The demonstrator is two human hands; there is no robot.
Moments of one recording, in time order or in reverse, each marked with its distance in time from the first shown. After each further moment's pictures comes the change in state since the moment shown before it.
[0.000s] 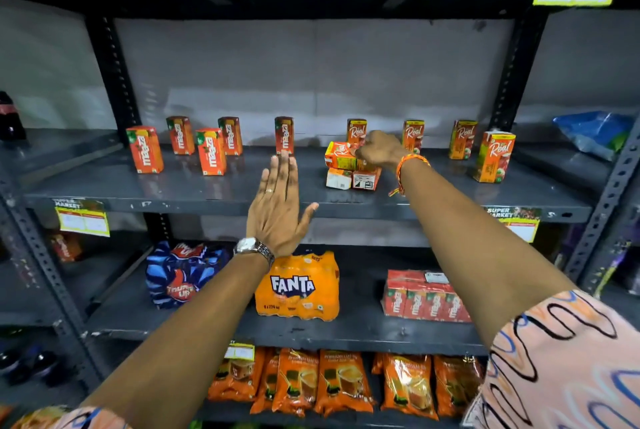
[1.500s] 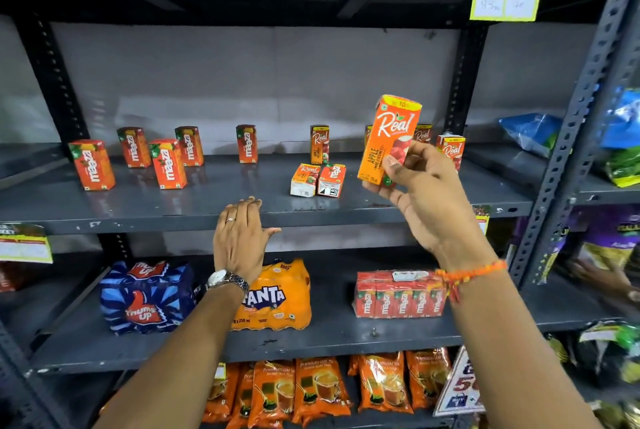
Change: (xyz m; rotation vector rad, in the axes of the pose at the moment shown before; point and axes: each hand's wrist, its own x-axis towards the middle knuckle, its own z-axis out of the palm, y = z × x) left_hand -0.020 0.013 0.017 -0.001 0.036 -0.122; right_hand -0.178 0.015 -0.066 1.379 0.232 0.078
